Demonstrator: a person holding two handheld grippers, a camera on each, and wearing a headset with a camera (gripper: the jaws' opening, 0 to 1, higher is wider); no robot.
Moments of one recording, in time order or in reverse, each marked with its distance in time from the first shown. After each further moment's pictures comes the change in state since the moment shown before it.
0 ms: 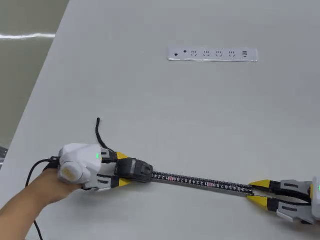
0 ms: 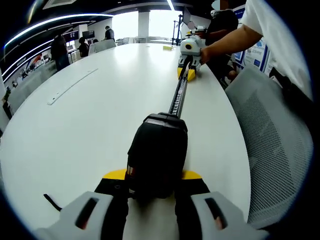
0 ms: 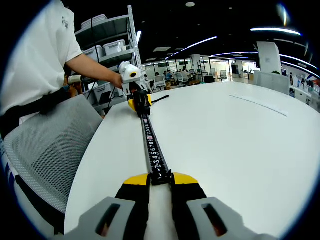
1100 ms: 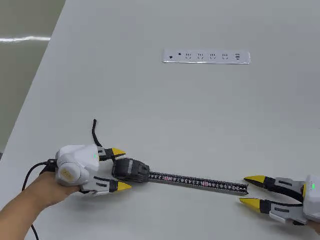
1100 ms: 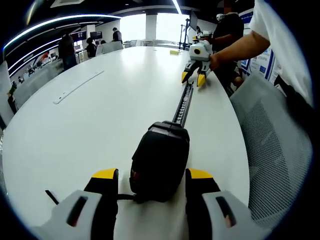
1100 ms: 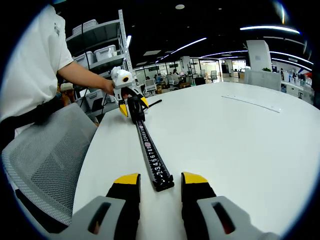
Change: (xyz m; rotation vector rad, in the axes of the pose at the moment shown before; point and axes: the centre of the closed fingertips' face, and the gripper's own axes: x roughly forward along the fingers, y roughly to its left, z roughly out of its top) left arm -0.006 0.006 0.008 -0.067 -0.046 0.058; right arm -0.004 0.003 0.009 0.064 -0.037 -0.079
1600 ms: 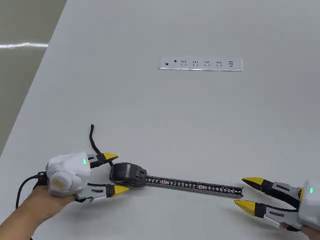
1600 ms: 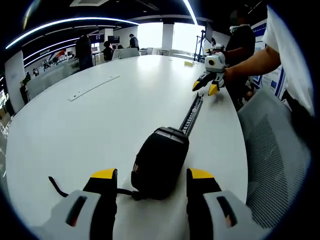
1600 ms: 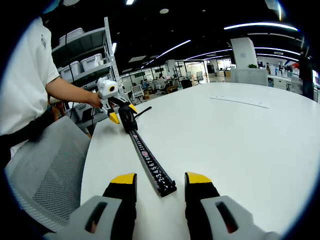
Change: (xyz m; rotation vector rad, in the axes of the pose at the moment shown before) left arm -0.015 0.000 0.004 -0.103 -0.083 0.094; right arm -0.004 0.002 0.012 0.088 -0.033 -0.097
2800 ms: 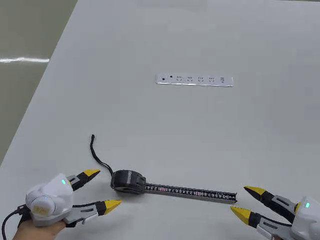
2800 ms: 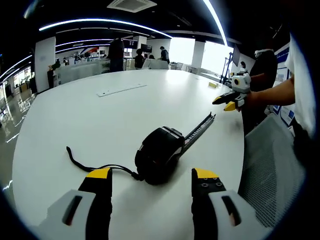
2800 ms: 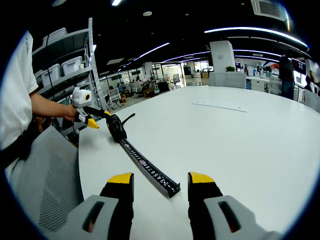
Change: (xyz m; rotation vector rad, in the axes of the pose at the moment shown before) left arm -0.046 -0.006 -0.009 -0.211 -0.114 0.184; right arm -0.023 0.013 0.019 0.038 -0.021 -0.221
